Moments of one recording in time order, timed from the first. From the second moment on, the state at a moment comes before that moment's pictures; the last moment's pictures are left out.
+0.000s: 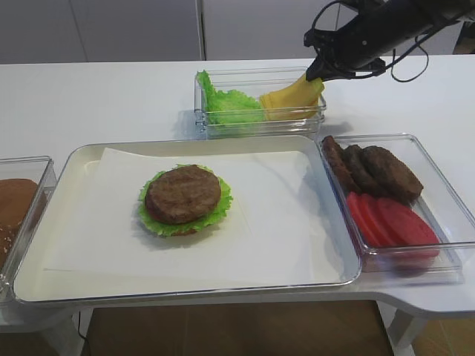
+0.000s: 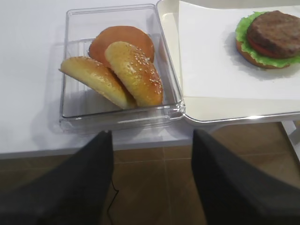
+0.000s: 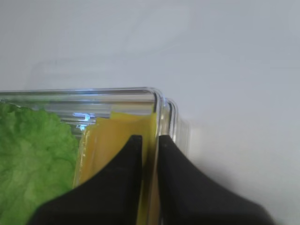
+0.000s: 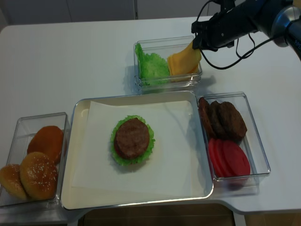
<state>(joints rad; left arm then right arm) 0.07 -0.02 -0.49 -0.09 1.18 -0.01 0.11 2.19 -1.84 0.76 0.75 -0.39</state>
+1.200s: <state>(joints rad) 0.07 -0.02 -0.49 -0.09 1.18 -0.01 0.11 2.18 -1.84 0.75 0.78 -0.39</state>
